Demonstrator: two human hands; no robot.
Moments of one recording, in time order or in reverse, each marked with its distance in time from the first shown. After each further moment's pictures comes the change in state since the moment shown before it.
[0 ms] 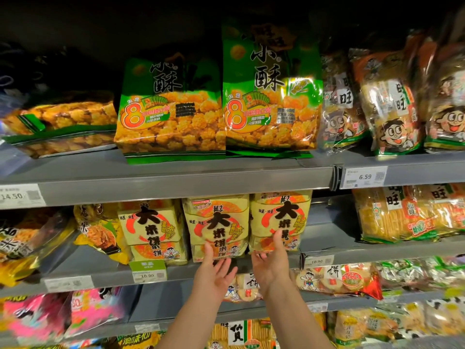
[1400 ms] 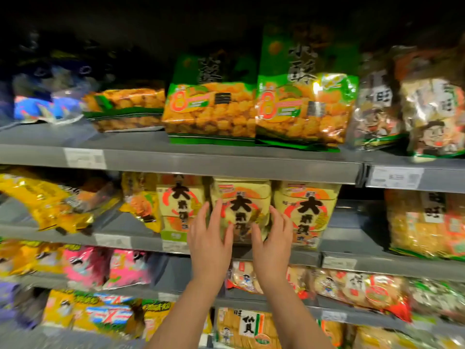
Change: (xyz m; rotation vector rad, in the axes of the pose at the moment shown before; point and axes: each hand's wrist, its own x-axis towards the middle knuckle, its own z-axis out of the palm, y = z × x) left_hand -0.050 0.017 -0.018 1.435 0.348 1.396; right_hand -0.053 0.018 0.005 -1.361 -0.143 -0.965
